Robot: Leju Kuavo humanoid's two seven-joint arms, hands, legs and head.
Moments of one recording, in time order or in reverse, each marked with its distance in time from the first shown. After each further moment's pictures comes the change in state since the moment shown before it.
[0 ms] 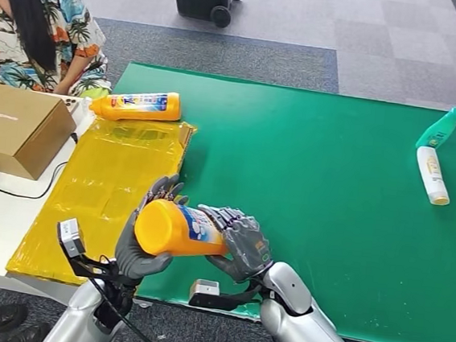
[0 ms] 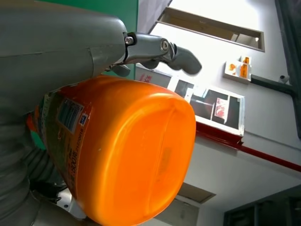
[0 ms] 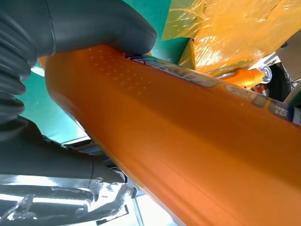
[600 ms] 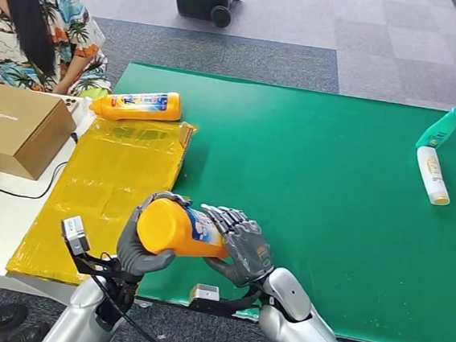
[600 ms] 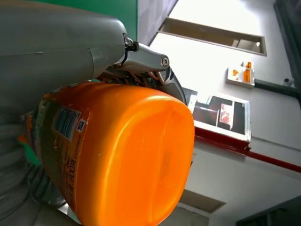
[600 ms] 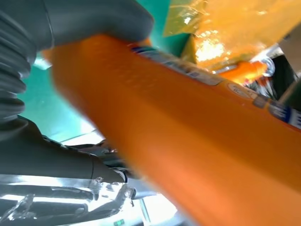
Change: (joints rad) left arm -0.013 0.002 0.002 -0.013 -0.063 0.093 -0.004; right arm 0.042 0.004 -0.022 -0.023 0.011 -0.073 -0.001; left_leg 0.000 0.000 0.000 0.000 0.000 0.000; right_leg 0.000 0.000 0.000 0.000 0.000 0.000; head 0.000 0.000
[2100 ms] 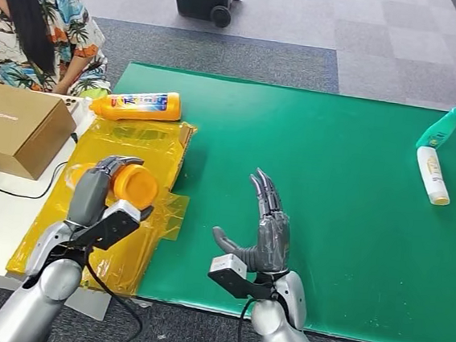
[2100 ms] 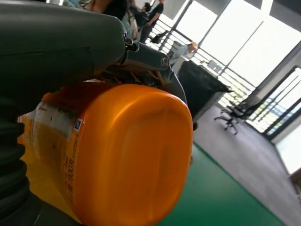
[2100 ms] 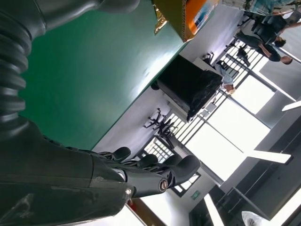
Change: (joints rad) left arm -0.049 0.261 -0.031 -0.222 -0.947 0.676 0.438; right arm 0.174 0.216 -0.449 -0.177 -0.068 -0.002 -0.138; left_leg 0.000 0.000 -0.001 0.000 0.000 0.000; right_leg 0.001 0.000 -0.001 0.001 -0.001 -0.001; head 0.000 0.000
